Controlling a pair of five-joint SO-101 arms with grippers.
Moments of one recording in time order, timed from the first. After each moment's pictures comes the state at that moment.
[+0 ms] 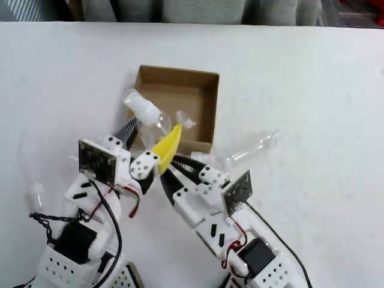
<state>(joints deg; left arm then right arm) 21.5 -85.0 70.6 31.0 3.9 -40.9 -98.6 96.5 11.2 -5.2</state>
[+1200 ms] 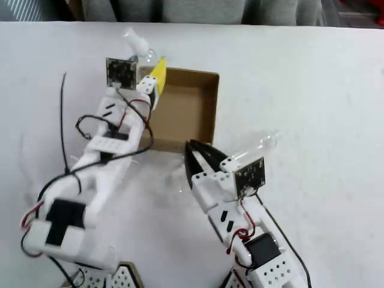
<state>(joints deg) 4.4 3.1 41.8 -28.1 3.9 -29.7 -98.1 96.6 18.0 -5.5</state>
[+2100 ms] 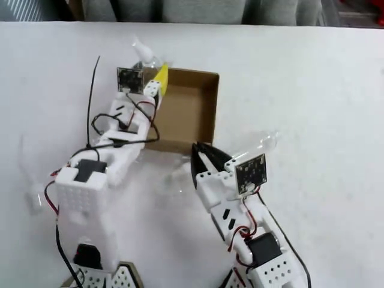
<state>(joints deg) 3.2 32.4 26.3 -42.1 3.9 -27.9 -98.1 96.6 21.8 -5.5</state>
